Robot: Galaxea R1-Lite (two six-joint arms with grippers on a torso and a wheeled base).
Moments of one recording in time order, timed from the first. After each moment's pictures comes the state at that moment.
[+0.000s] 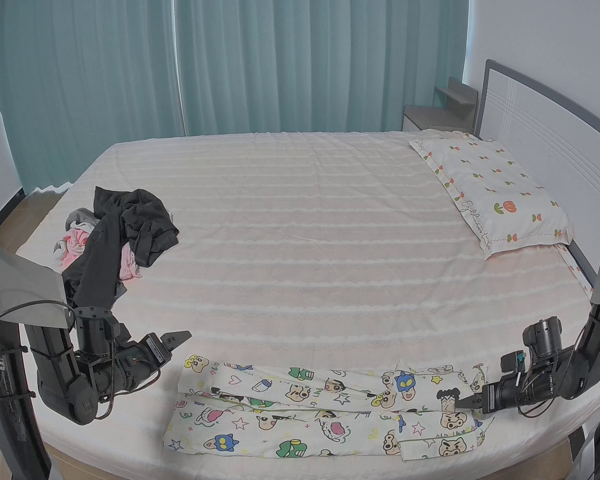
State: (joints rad) left arm -0.09 2.22 -0.26 -1.41 -0.23 -0.74; right arm 0.04 2.06 -0.23 -0.80 0.30 0.07
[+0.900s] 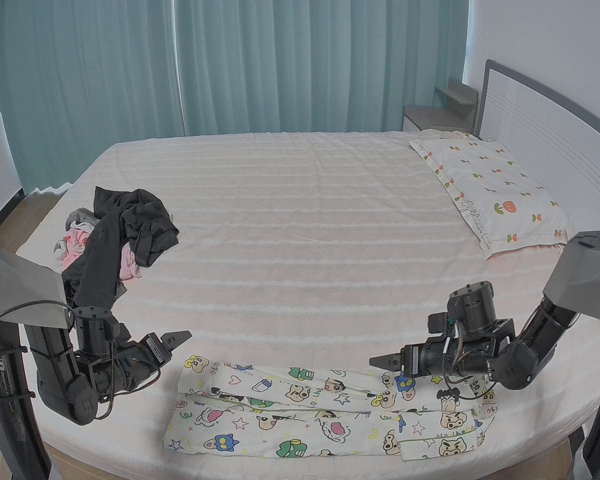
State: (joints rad) left arm -0.09 2.21 -0.25 -1.41 -0.23 -0.74; right arm 0.45 2.17 -0.63 -0.79 0.21 0.36
